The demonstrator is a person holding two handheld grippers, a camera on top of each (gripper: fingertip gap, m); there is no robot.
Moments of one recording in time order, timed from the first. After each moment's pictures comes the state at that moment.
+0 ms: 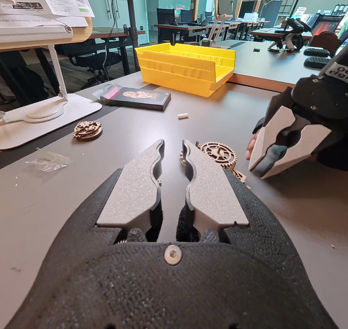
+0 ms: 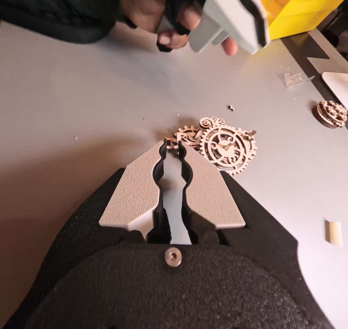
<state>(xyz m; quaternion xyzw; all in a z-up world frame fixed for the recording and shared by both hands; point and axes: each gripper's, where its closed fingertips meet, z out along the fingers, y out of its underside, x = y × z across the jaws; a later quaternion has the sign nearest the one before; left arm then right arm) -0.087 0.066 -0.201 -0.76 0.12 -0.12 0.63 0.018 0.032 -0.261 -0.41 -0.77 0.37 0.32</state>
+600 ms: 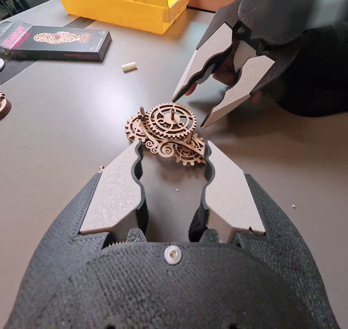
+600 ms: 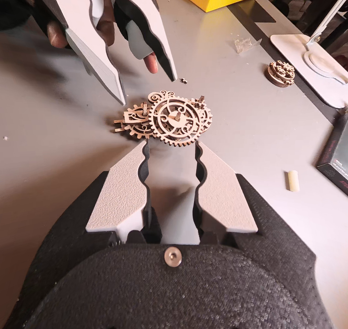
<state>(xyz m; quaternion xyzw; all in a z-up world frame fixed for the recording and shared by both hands) -0.020 0.056 -0.257 -0.83 0.22 -0.16 0.50 0.014 0.090 -0.270 -0.49 -0.72 0.33 0.36</state>
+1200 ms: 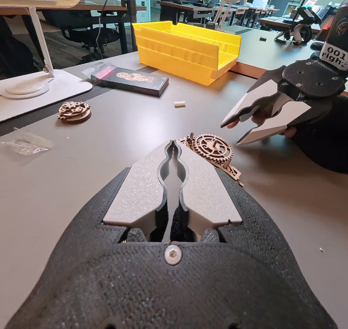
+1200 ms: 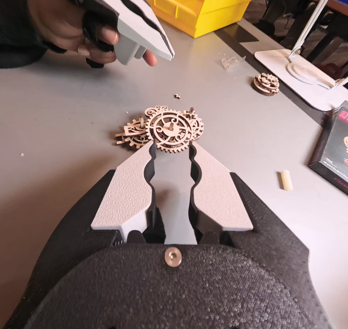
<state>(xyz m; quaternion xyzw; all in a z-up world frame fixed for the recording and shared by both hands) -0.077 0.069 -0.219 -0.79 0.09 -0.13 0.60 0.016 0.093 -0.251 -0.50 -0.69 0.37 0.38</state>
